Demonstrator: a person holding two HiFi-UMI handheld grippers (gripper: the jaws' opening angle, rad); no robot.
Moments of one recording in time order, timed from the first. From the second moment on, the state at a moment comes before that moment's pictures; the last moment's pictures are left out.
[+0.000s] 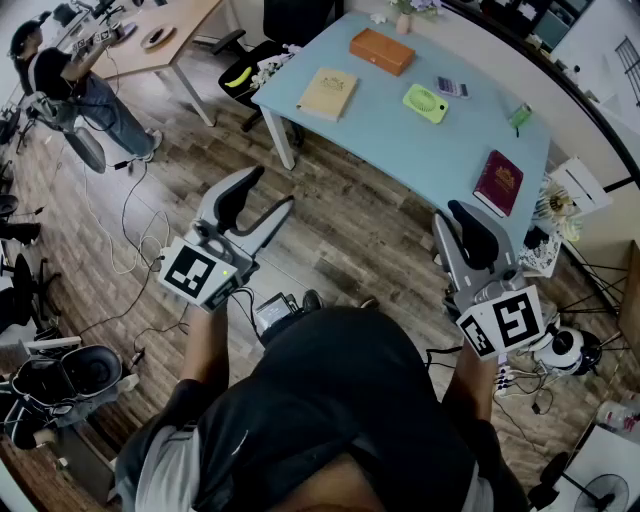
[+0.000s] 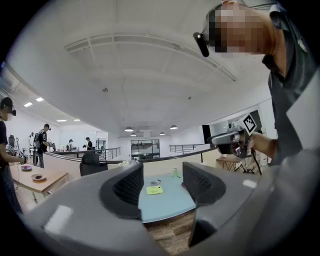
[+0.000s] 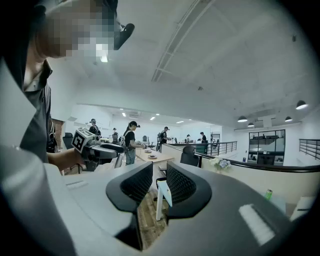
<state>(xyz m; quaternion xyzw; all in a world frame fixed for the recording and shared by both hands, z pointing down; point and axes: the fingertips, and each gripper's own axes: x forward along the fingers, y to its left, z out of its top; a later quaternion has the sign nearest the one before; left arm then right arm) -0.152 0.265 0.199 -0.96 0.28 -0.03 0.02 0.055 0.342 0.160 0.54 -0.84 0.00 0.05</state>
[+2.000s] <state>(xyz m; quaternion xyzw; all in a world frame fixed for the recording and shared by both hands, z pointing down) -0.160 0.145 0.230 -0.94 0.34 -0.04 -0.02 0.060 0.173 0.180 0.49 -0.87 0.04 0.02</state>
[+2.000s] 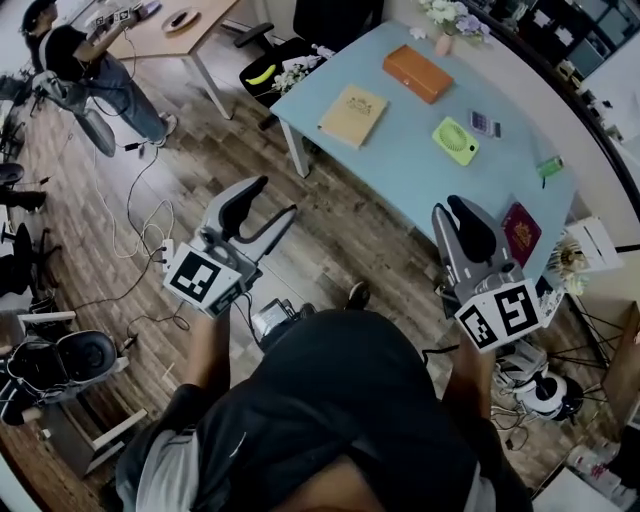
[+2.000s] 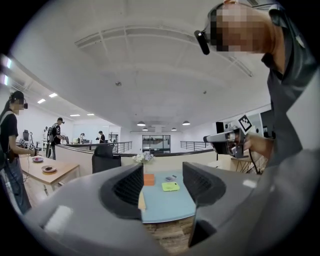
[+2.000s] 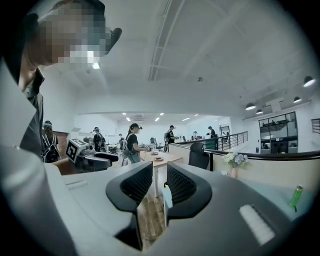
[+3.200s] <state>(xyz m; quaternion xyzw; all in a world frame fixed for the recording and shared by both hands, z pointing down) -0.059 0.062 0.234 -0.94 0.33 -0.09 -0.01 0.159 0.088 0.209 0.49 -0.87 0.08 -0.01</state>
